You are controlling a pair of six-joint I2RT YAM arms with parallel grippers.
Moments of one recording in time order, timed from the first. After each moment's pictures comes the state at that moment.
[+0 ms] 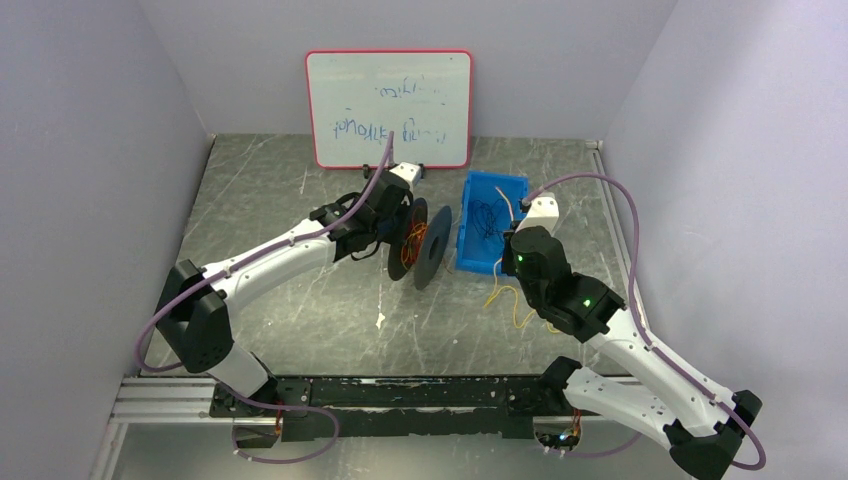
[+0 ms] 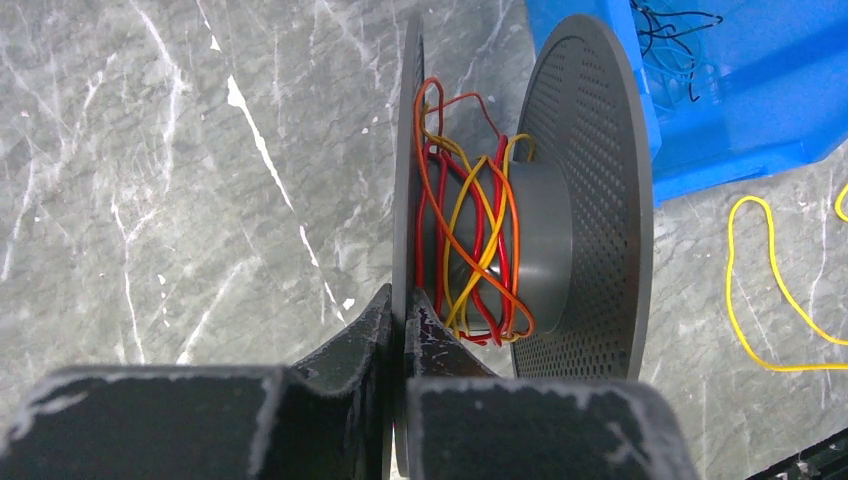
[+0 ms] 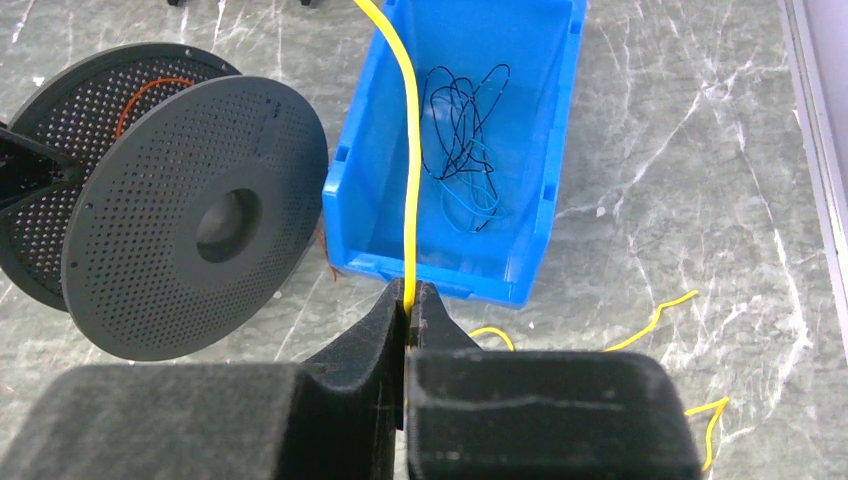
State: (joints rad) left arm -0.80 1.56 1.28 -0.42 -0.24 -0.33; right arm 0.78 0.81 0.87 -0.55 0.63 0.34
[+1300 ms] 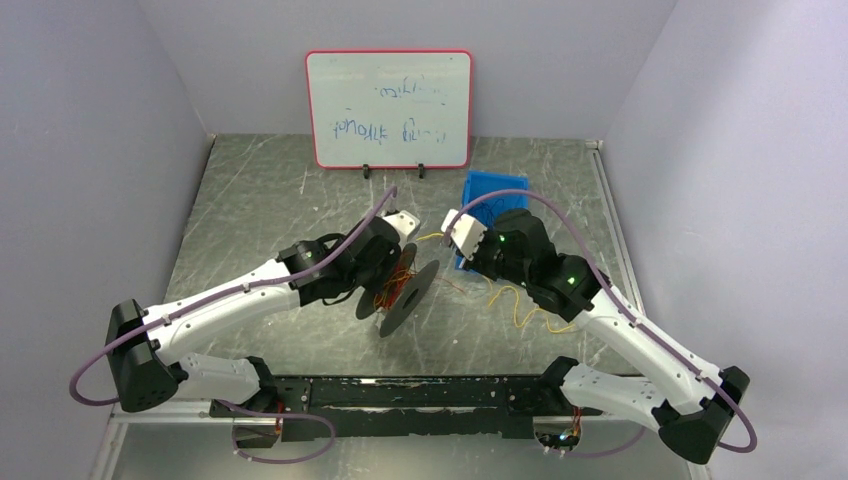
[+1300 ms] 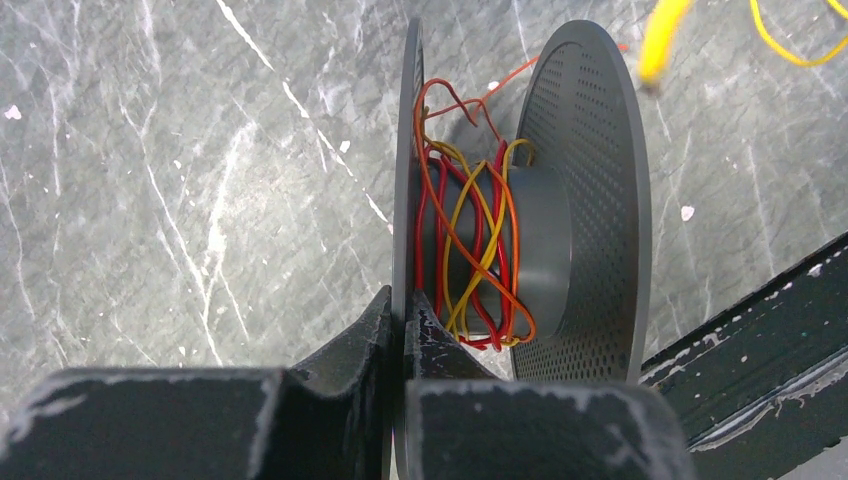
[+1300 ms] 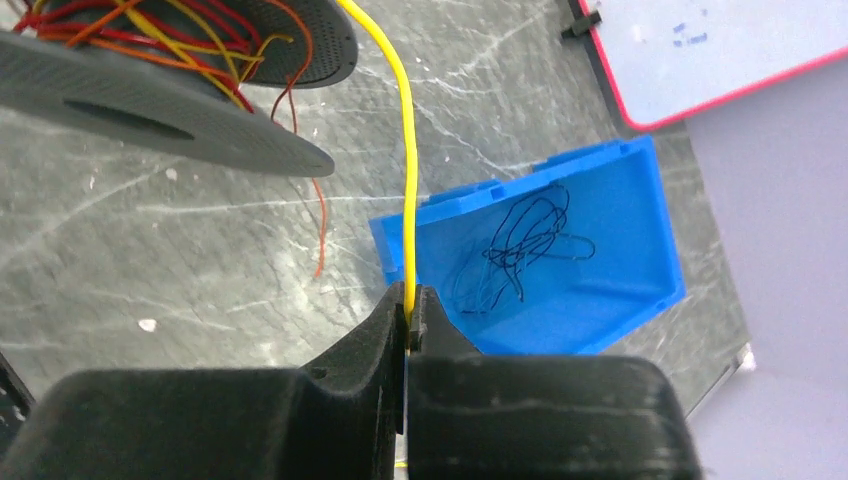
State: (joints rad) left arm -1.01 1.28 1.12 -0.66 -0.31 -0.23; right arm 0.77 0.96 1.00 -0.60 0.06 -0.53
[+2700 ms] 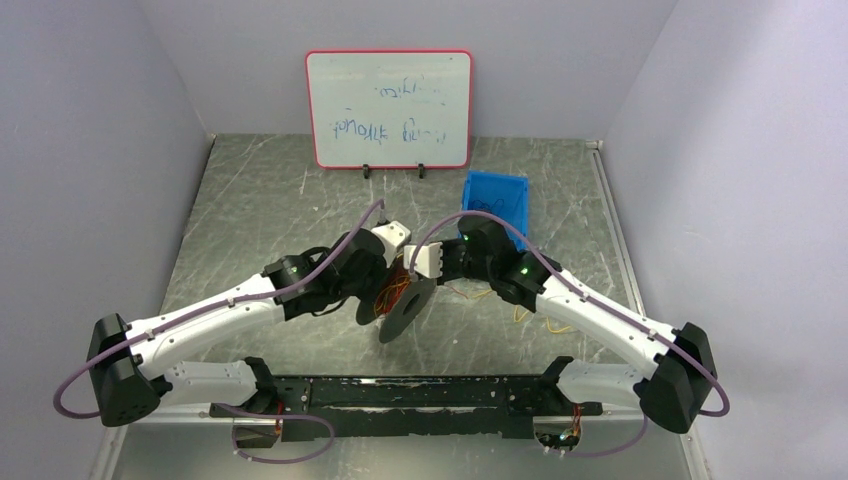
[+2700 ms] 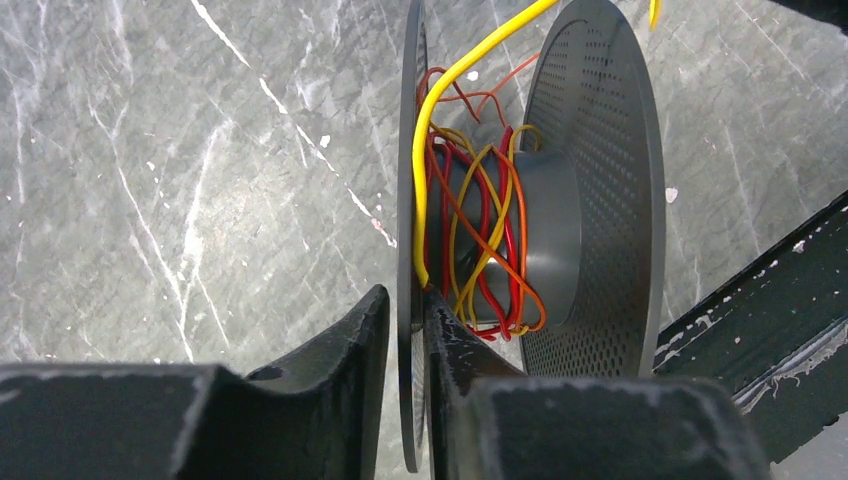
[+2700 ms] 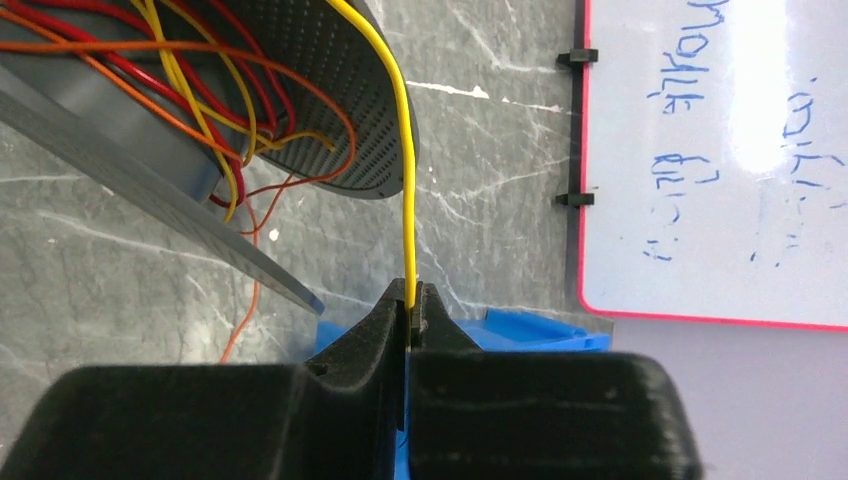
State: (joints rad) left arm -1.01 1.17 0.98 -0.57 -0.26 -0.20; right arm 0.81 1.16 0.90 -0.32 -0.14 -1.00
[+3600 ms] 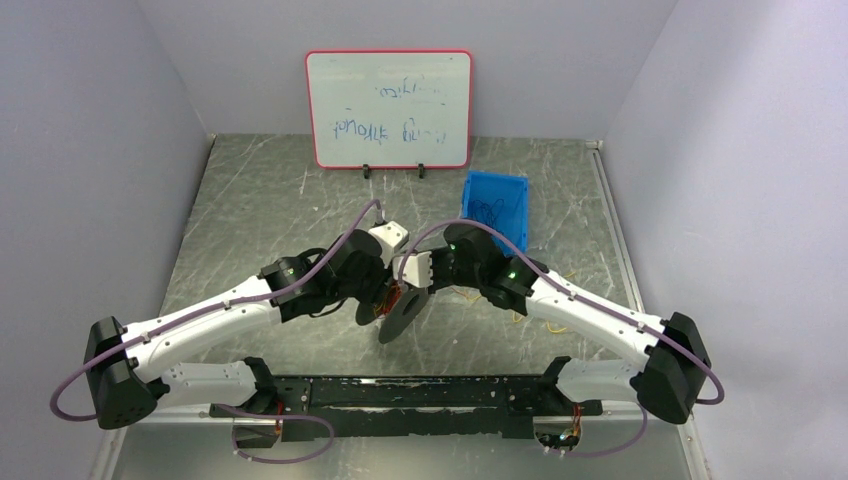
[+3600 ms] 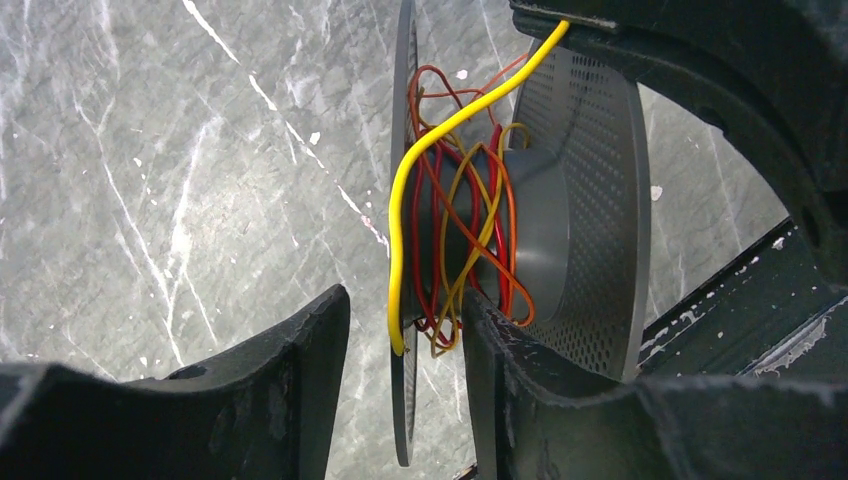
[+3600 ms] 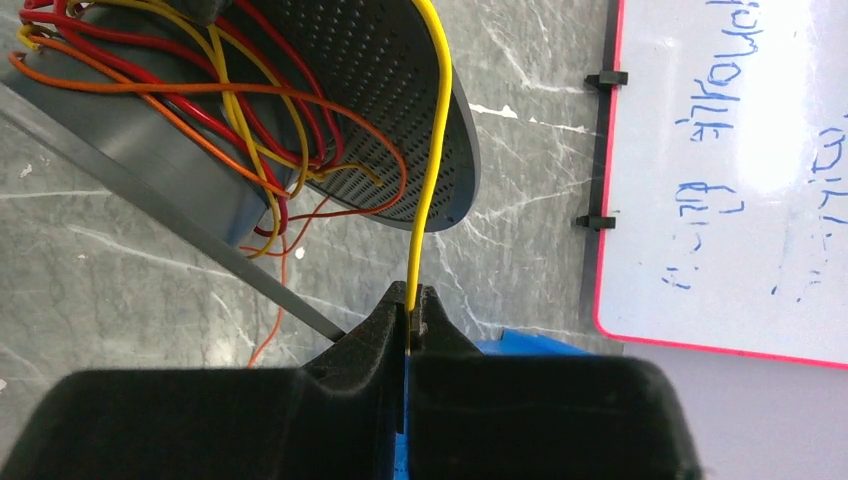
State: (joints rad) left arm -1.01 1.14 0.97 -0.57 -0.25 -0.22; right arm 0.88 1.21 0.88 -0.29 -0.10 -0.99
